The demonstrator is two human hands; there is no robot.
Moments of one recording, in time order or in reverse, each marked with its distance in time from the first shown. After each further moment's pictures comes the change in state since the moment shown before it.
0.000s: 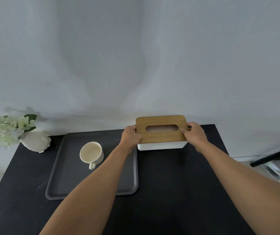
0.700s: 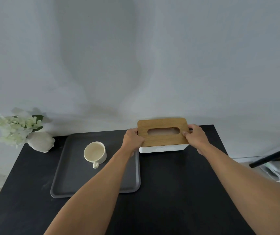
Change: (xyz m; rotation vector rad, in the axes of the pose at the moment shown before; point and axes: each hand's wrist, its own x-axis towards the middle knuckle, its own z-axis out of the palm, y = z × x) left_hand -0.021 -0.002 -0.002 -0.061 -0.002 -0.006; right_hand -0.020 0.001 -0.006 0.001 -0.002 0.018
